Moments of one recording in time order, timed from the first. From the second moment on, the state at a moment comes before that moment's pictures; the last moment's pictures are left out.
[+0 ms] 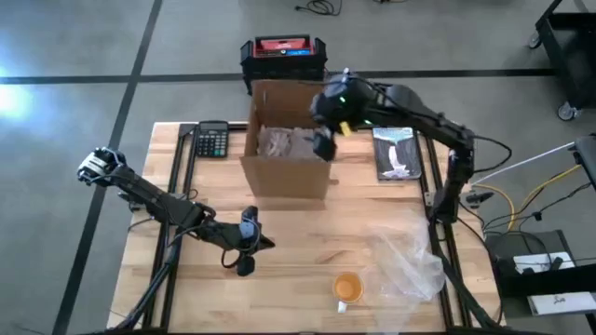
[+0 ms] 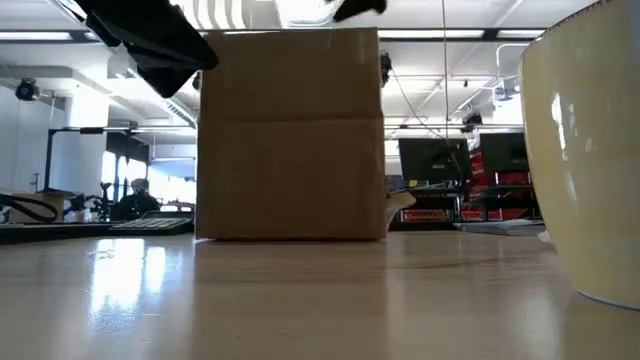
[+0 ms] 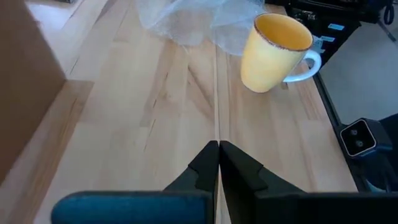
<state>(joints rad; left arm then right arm) -0.48 1.27 0.75 -0.06 -0.31 -0.44 -0.23 1.86 2.29 -1.25 -0.04 -0.05</state>
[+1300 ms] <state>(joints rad) -0.48 1.27 0.75 -0.06 -0.31 -0.45 0.63 1.59 1.09 -1.24 -0.09 1.10</state>
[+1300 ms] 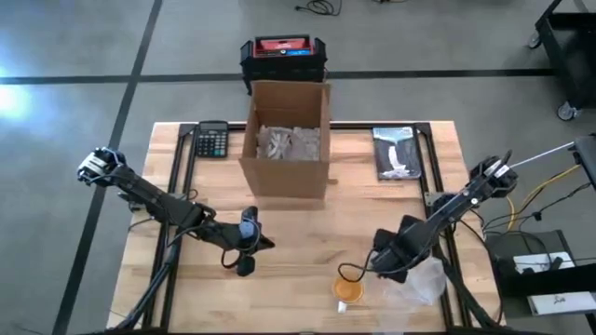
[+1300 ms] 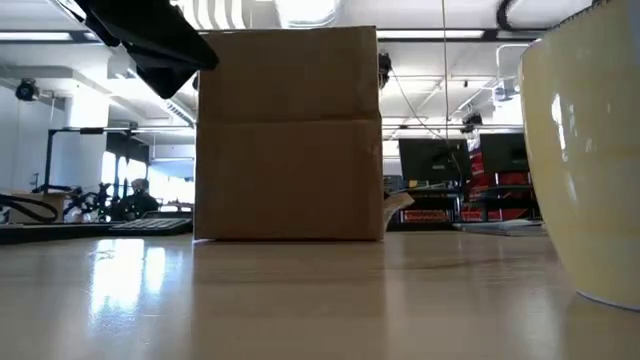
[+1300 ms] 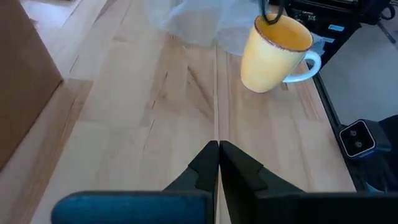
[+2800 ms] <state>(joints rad) -0.53 1.19 0.90 -0.30 -0.32 -0.57 0.34 1.88 1.22 -0.09 0.18 -0.05</state>
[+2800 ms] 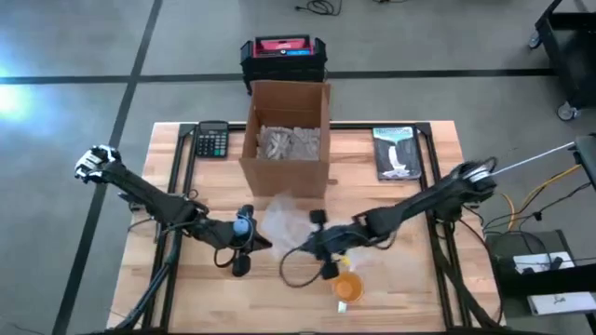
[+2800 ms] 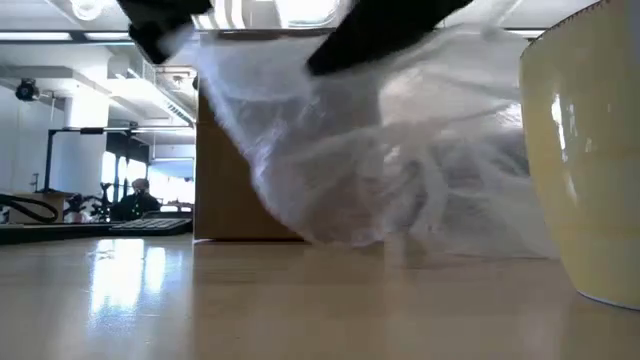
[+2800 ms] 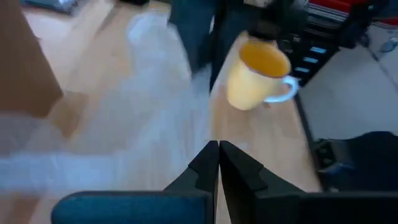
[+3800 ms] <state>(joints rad) -0.59 1.38 0.59 -0.25 -0.19 -0.89 0.33 2.18 1.95 -0.88 0.04 -0.01</state>
